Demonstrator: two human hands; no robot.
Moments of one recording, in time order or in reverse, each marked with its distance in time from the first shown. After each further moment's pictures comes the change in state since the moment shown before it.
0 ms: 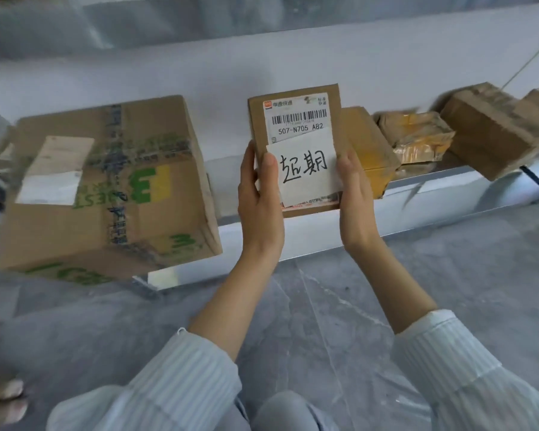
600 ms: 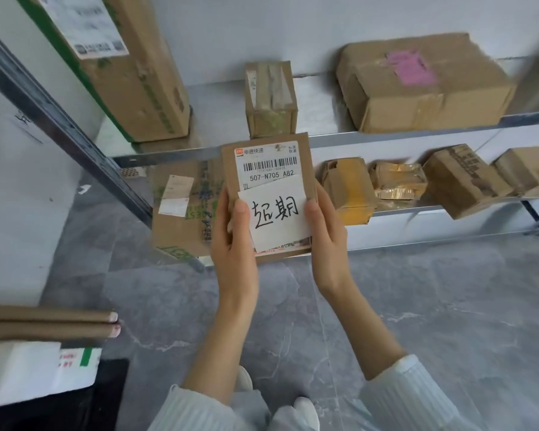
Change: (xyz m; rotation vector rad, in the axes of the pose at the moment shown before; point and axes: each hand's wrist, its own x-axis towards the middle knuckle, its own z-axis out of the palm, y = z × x) left_hand -0.141 0.267 -0.022 -0.018 0.228 0.028; right_hand -0.091 -0.267 0.019 0.142 -0.158 0.093
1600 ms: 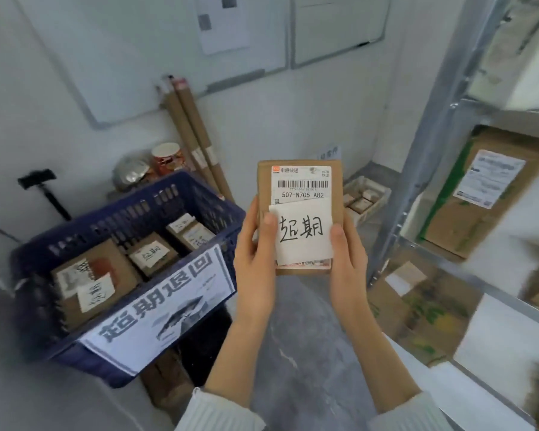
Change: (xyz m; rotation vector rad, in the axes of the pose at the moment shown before) left_hand -0.135 0.262 -0.284 -0.016 0.719 0.315; right_hand -0.165 -0.184 0.323 0.260 -0.780 -0.045
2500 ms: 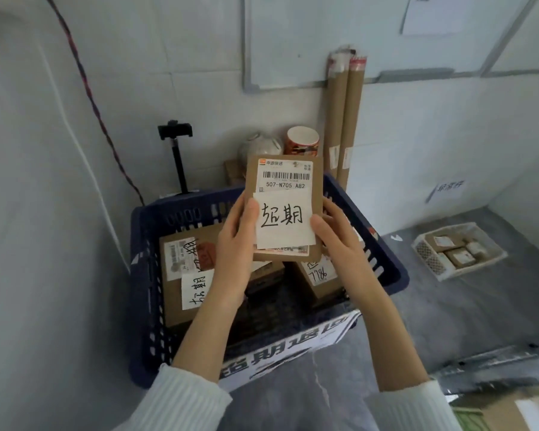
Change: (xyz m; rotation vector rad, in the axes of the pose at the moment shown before) left_hand 0.169 0.003 -0.284 0.070 0.384 -0.182; right_hand 0.096 0.103 0.283 -0.189 -0.695 0.304
